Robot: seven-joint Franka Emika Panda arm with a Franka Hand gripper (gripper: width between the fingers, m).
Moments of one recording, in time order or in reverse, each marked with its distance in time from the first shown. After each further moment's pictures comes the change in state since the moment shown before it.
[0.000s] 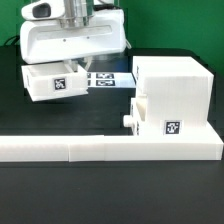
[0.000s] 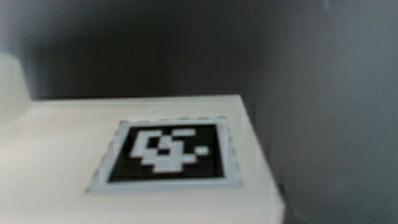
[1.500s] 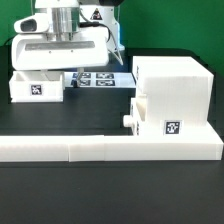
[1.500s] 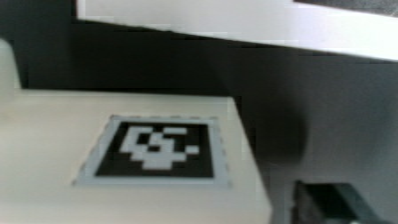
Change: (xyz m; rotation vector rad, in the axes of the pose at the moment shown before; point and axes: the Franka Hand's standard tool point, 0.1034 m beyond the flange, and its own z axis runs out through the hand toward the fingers) arm -0.098 0.015 0.036 -0.066 0.019 0.199
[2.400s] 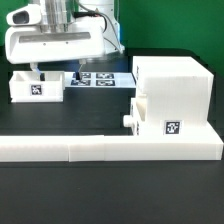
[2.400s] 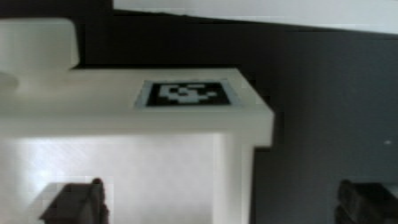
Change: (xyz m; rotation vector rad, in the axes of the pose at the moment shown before) arm 0.005 0.006 -0.016 0.026 -0.051 0.037
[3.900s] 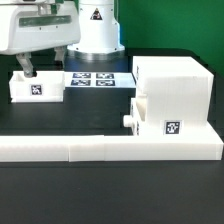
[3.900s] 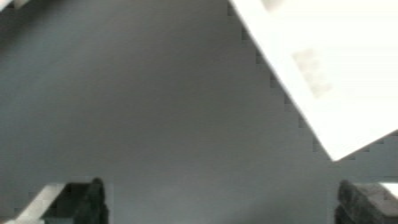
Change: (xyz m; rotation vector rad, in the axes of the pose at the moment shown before) arm 0.070 0.022 -0.037 -0.056 0.037 -0.788
